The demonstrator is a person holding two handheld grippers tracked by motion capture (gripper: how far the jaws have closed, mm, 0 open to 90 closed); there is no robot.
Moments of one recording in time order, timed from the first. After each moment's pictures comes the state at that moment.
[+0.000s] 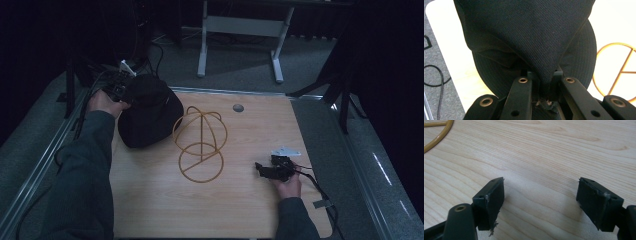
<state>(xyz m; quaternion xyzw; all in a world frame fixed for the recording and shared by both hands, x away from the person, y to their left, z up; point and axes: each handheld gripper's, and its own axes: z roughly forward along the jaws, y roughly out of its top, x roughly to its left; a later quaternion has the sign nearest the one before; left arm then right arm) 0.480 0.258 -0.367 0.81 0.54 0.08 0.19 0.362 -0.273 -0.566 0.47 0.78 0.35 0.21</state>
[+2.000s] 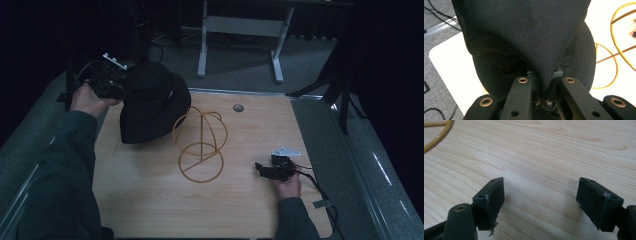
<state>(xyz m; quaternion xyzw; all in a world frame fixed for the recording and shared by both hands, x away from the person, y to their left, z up) 0.443 0.269 -0.320 0.85 0.42 0.11 0.29 0.362 -0.273 -0.567 0.47 0.78 0.35 0.21</state>
